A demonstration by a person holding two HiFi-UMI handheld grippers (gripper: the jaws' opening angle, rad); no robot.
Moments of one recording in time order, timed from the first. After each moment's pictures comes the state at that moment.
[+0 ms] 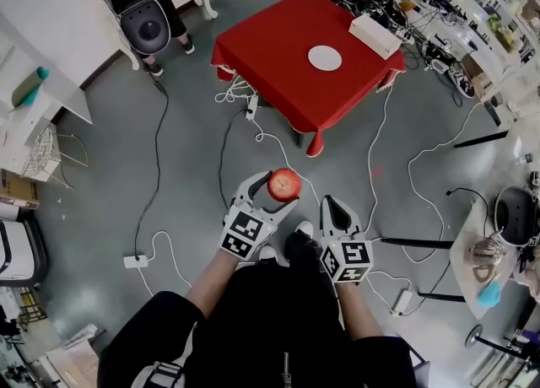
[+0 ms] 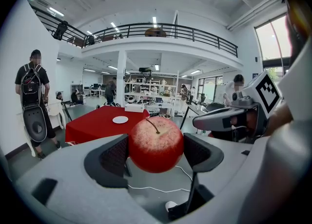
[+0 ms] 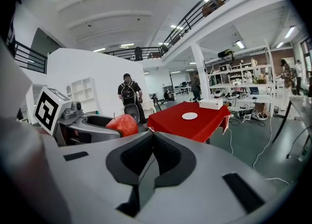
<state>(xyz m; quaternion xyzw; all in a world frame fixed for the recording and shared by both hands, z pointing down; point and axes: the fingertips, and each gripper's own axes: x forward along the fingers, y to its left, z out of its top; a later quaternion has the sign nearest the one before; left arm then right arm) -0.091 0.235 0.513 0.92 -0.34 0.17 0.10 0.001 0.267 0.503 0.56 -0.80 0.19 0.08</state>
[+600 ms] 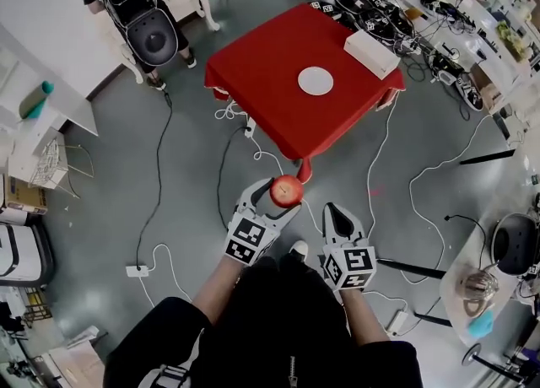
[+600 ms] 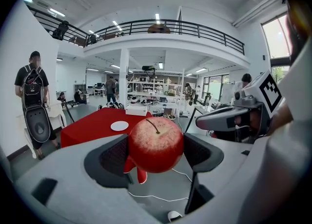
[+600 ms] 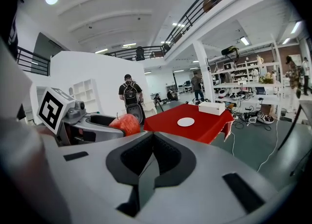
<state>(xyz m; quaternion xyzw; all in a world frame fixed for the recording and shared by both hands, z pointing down) -0.007 0.144 0.505 0.91 -0.35 0.18 0.11 0.086 0.177 0.494 0.54 -0.81 0.20 0.09</state>
